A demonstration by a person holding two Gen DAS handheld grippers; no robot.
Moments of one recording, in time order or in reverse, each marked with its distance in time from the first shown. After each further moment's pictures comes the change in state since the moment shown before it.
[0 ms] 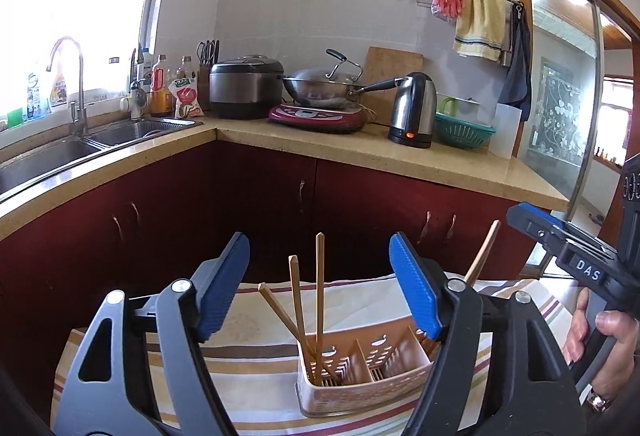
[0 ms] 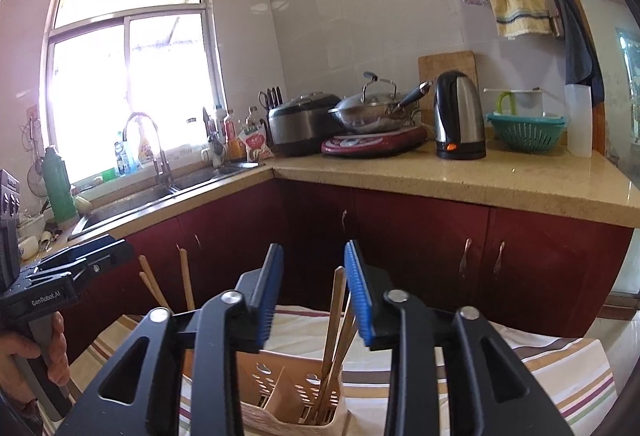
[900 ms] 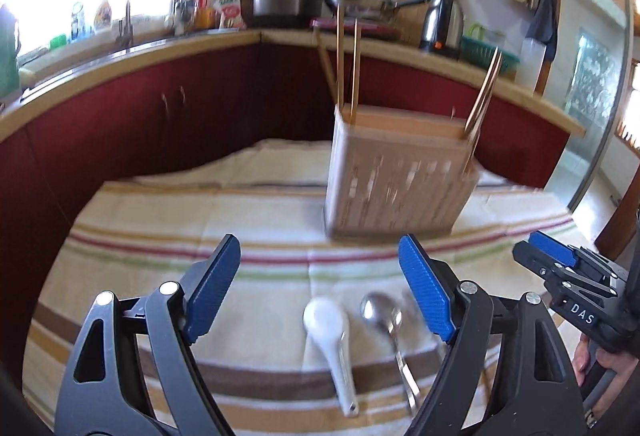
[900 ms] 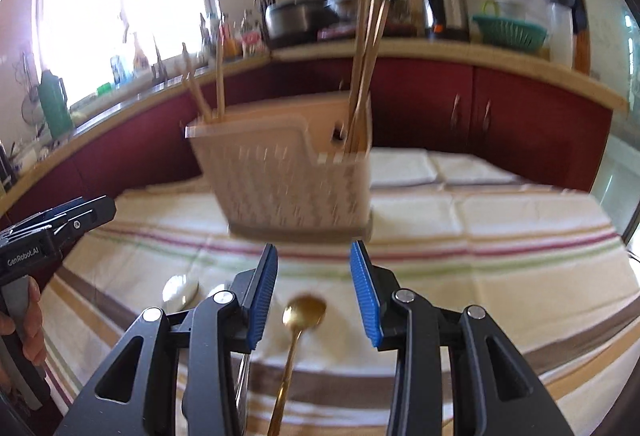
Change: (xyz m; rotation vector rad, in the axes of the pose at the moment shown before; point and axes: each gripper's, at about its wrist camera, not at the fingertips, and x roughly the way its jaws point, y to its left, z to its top) left arm -0.066 0.004 -0.165 -0.058 0.251 0.125; right arm -0.032 0.040 -0.177 0.012 0.362 -0.045
